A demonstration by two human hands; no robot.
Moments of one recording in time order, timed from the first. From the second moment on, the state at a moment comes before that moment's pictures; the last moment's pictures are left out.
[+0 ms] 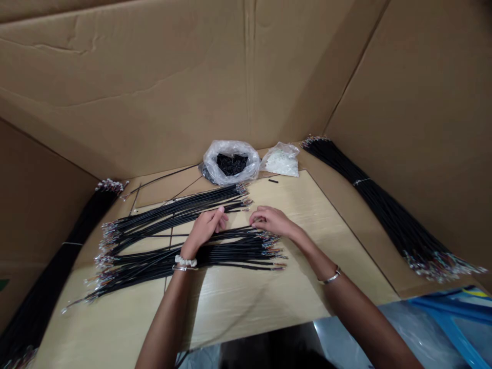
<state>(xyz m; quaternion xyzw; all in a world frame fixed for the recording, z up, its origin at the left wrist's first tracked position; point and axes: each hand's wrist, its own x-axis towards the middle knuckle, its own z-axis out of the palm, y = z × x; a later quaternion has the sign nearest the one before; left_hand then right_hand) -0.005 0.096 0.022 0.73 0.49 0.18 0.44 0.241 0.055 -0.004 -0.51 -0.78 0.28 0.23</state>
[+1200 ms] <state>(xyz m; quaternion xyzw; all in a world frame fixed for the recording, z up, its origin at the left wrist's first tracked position) 0.037 0.075 0.002 0.89 0.42 0.19 0.01 0.238 0.062 -0.009 -0.47 -0.49 0.59 0.42</state>
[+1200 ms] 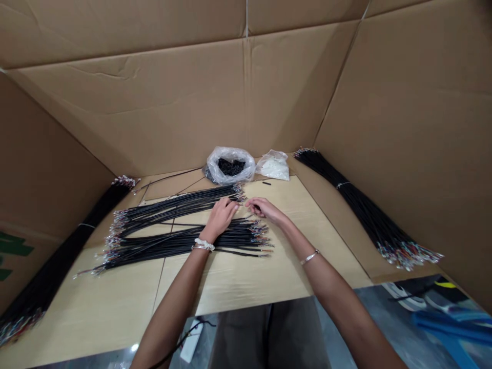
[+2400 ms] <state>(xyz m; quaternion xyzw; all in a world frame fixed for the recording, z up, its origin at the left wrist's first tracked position) 0.042 0.067 0.000 0.88 0.32 0.30 0.18 0.227 0.054 -0.007 -0.38 -0.70 0.46 0.39</state>
